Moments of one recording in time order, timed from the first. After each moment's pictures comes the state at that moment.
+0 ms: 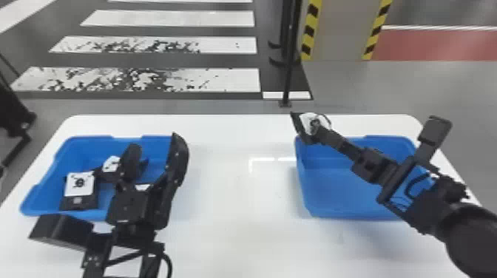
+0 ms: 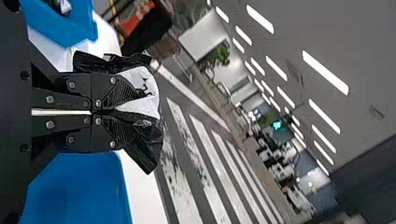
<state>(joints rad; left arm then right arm) 0.38 0.20 -0.24 -1.89 0.49 -0.48 0.05 0.01 -0.24 -0.05 -1.78 -0.81 0.57 0.41</state>
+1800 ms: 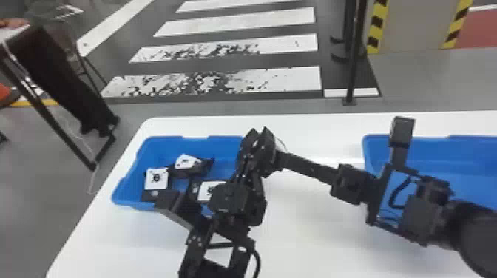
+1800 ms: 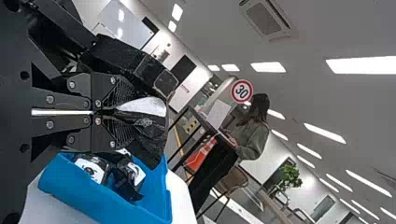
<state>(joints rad) 0.35 0.22 -0.33 -1.93 0.47 -0.35 0.05 -0.16 -0.29 0.39 -1.67 -1.07 0.63 0.56</state>
